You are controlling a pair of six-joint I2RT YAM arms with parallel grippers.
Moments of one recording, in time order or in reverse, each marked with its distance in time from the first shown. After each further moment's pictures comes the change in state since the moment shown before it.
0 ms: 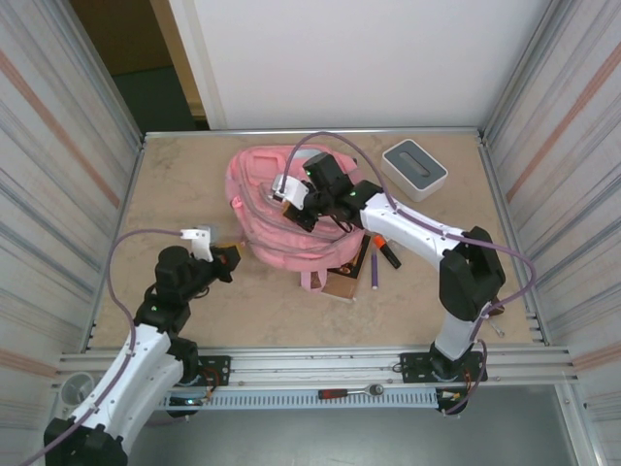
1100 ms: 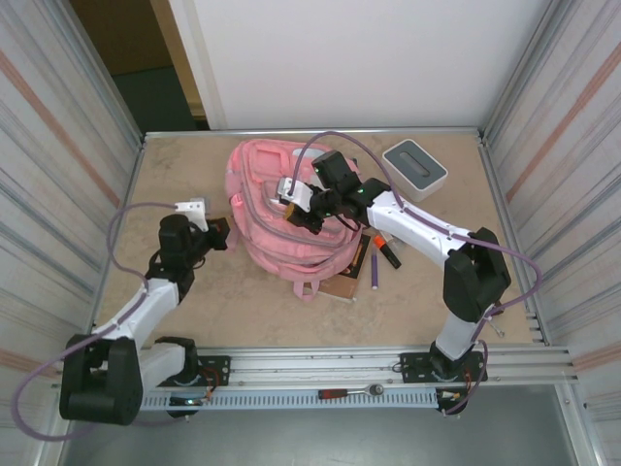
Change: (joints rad) left arm 0.149 0.514 0.150 0.288 -0.064 0.092; right arm -0.029 -0.013 -0.012 -0.048 -0.176 -0.090
